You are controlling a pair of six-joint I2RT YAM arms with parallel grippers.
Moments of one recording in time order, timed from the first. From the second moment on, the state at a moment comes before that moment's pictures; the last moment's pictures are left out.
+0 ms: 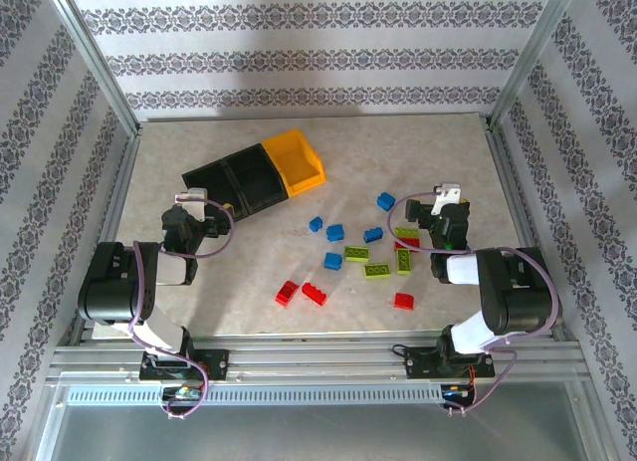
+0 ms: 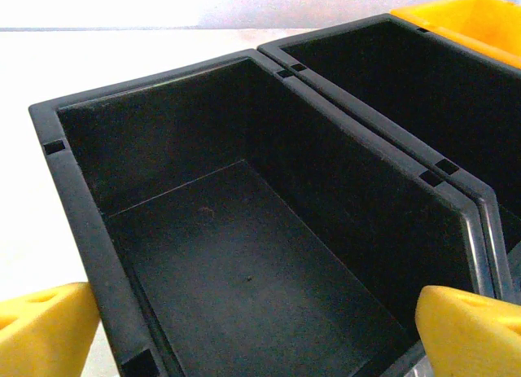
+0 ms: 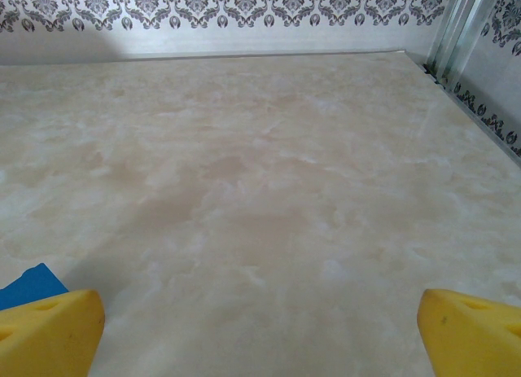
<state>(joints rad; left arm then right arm) 0.06 1.59 0.37 0.89 0.14 0.00 0.02 1.52 0.36 0.85 0.10 0.05</state>
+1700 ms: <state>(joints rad) -0.08 1.28 0.69 0.19 -0.06 -0.39 0.04 0.97 0.50 0.10 0.34 0.22</state>
